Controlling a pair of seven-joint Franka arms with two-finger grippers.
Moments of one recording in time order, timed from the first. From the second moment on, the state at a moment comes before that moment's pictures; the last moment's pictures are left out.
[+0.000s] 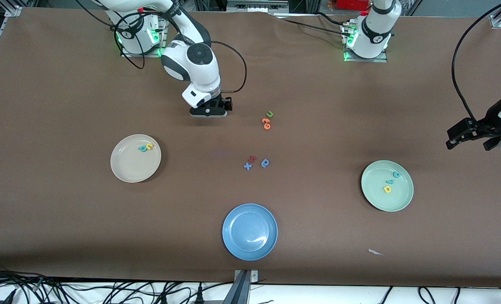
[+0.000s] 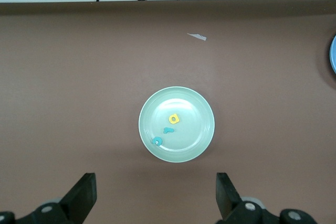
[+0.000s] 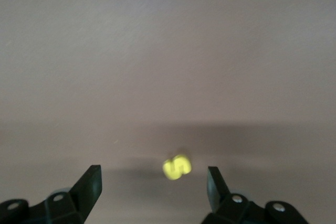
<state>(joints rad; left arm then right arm) -0.07 0.11 0.12 -1.61 -0.03 1.87 0.06 0.19 0.39 0.59 -2.27 -0.44 2.63 1.09</state>
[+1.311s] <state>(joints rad) -0.08 0.12 0.12 -1.61 -0.03 1.87 0.06 0.17 0.44 0.54 -2.42 -0.74 2.81 1.09</state>
